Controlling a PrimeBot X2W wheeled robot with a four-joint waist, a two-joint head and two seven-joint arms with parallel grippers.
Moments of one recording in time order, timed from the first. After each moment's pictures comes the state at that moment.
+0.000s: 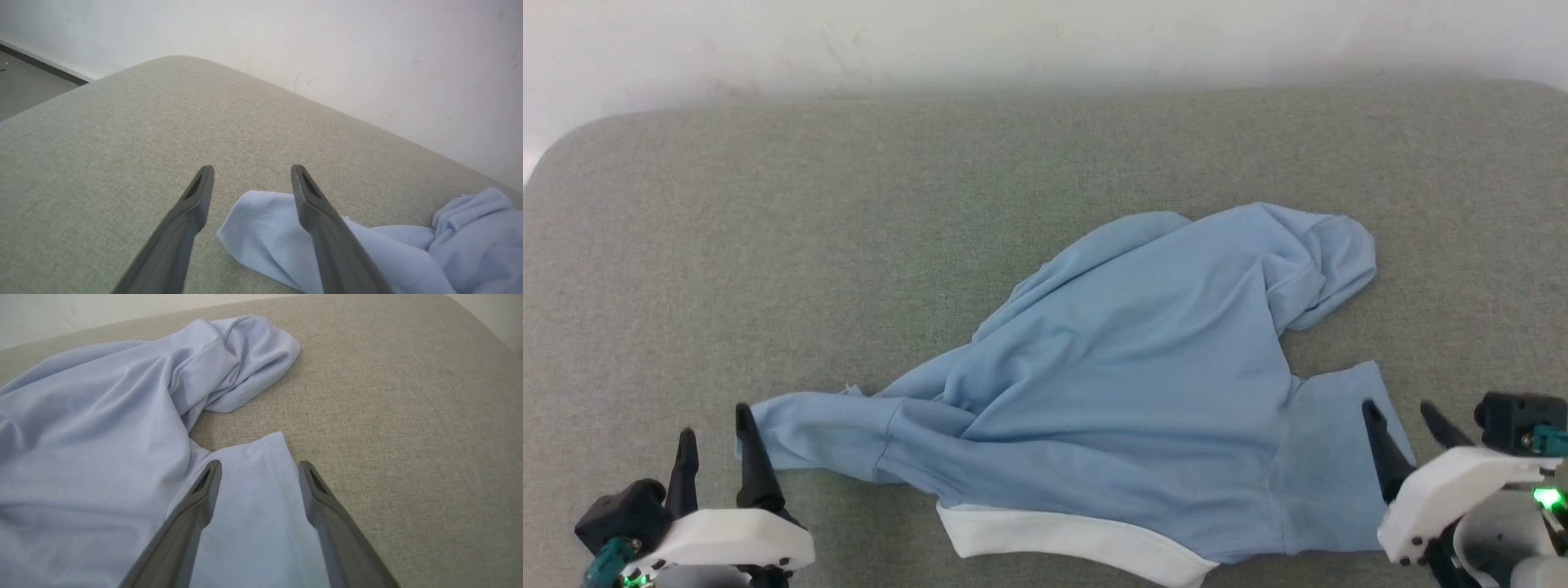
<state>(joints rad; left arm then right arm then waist) 0.02 0.16 0.05 0.16 -0.52 0.18 -0.20 -0.01 -0.05 -0.16 0.03 0.19 0.13 0.27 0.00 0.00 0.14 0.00</state>
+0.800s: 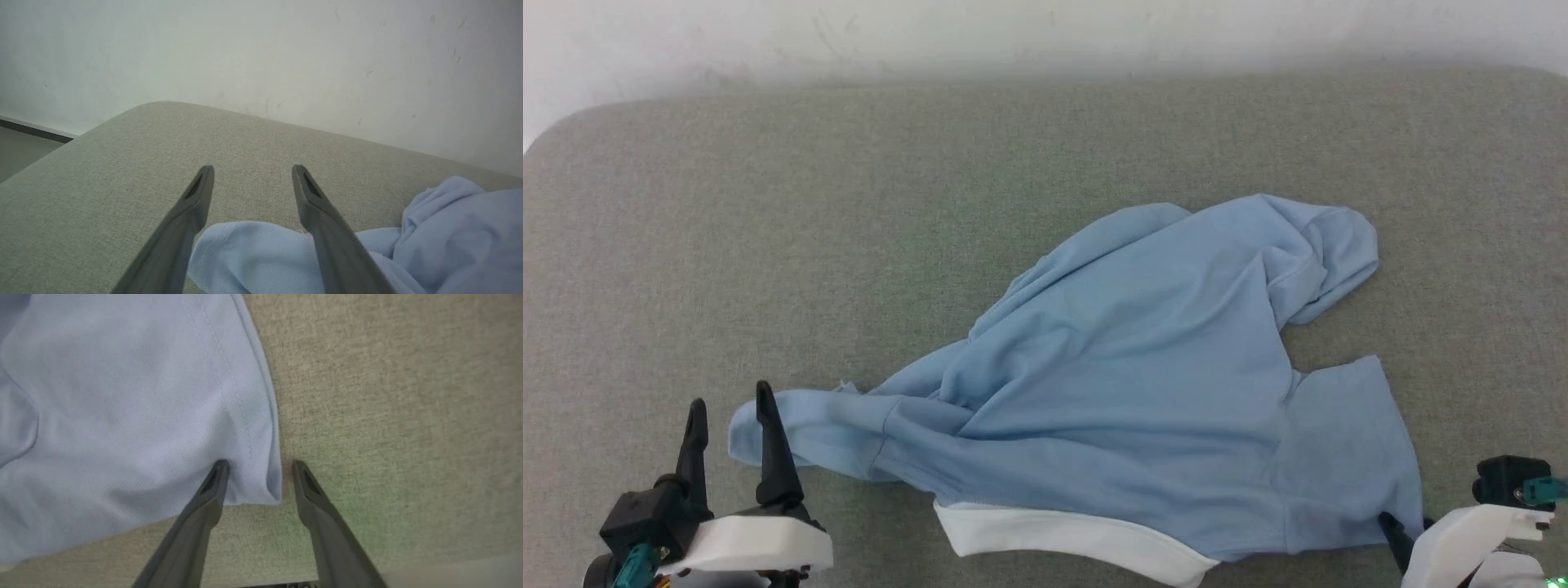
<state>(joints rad) 0.06 0.10 0.07 0.01 -0.29 0.11 -0.26 0.08 -0.07 -0.22 0.16 0.23 0.13 0.53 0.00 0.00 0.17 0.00</state>
